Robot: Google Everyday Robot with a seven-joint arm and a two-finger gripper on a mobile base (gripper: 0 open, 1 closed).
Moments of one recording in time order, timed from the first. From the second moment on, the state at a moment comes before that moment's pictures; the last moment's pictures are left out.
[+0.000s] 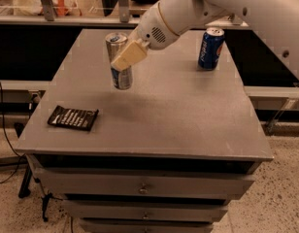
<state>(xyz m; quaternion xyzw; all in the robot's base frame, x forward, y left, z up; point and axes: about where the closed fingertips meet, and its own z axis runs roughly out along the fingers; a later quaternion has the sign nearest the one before) 0.600 0.046 0.948 -0.57 0.70 0.24 0.34</state>
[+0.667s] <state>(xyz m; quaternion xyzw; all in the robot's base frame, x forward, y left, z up) 0.557 0.055 0.908 -0.58 0.71 0.25 0.31</state>
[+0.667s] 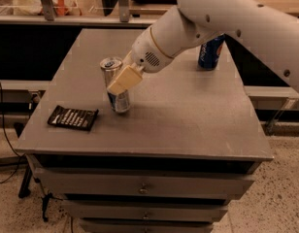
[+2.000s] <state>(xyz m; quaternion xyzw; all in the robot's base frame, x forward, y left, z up) 0.547 0.076 0.908 -0.60 0.70 0.24 0.32</state>
